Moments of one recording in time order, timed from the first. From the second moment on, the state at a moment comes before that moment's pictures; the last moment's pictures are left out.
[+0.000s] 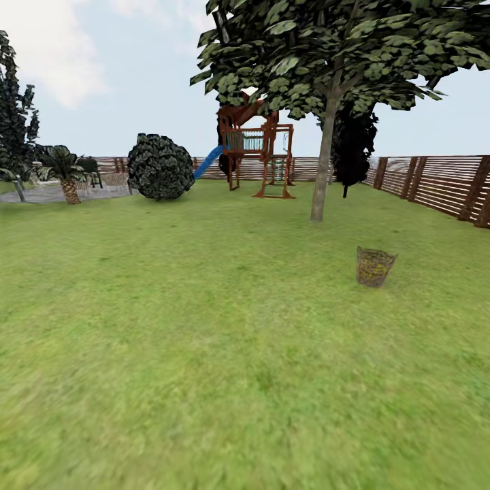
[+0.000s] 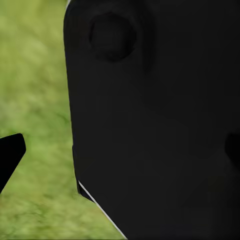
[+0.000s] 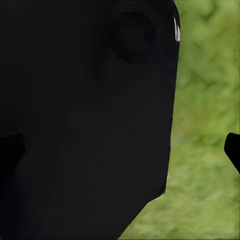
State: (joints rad) left arm 0.00 0.00 0.00 0.00 0.00 0.00 0.00; right arm 0.00 0.00 0.00 0.00 0.00 0.00 0.00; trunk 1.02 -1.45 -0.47
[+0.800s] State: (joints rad) left arm 0.00 -0.01 0.01 -0.18 0.01 -0.01 -0.01; right arm -0.05 0.00 0.00 -0.03 0.00 -0.15 0.00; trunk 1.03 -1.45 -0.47
